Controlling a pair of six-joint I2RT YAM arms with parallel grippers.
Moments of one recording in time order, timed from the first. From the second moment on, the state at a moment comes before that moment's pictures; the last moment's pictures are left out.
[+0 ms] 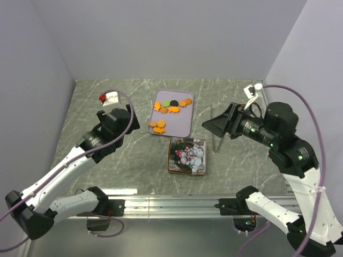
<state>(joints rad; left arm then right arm) -0.68 1.04 1.08 -0.59 -0.66 -0.61 0.44 0.87 1.38 -0.79 -0.40 0.65</state>
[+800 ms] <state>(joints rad) -0.54 0.67 0.18 0.22 -0.74 -0.28 0.48 0.65 0.94 -0.44 -0.09 0.60</state>
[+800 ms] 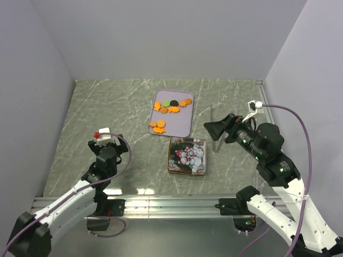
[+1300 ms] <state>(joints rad) -0.11 1.09 0.13 0.79 -0.44 -0.20 0.48 0.73 0.87 -0.35 -0.12 0.43</state>
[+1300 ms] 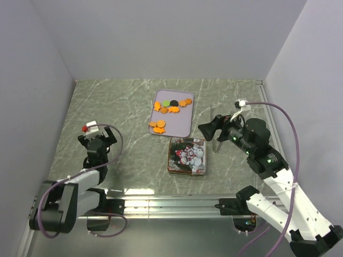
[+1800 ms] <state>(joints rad) -0.01 1.45 0.27 1.06 -0.13 -0.14 0.47 0.79 0.56 -0.01 0.23 0.22</state>
